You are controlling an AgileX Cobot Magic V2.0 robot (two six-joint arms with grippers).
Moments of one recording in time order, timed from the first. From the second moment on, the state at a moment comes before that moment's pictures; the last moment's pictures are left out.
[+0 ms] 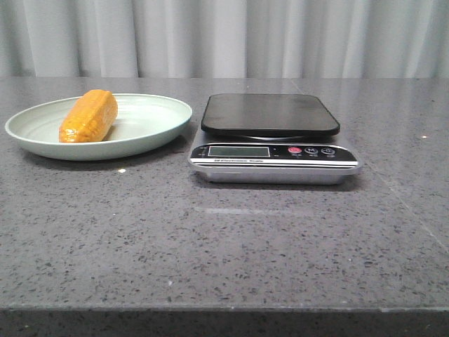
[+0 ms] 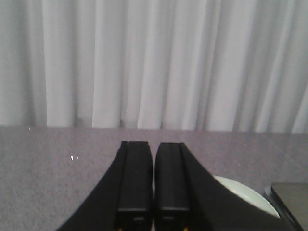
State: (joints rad) left arm 0.06 0.29 -0.64 -0.10 0.41 0.01; right arm 0.05 -0.01 0.03 0.02 0.01 0.04
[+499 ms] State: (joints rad) left arm 0.06 0.37 -0.62 -0.15 0.46 0.01; right arm 0.05 -0.01 0.03 0.02 0.01 0.04
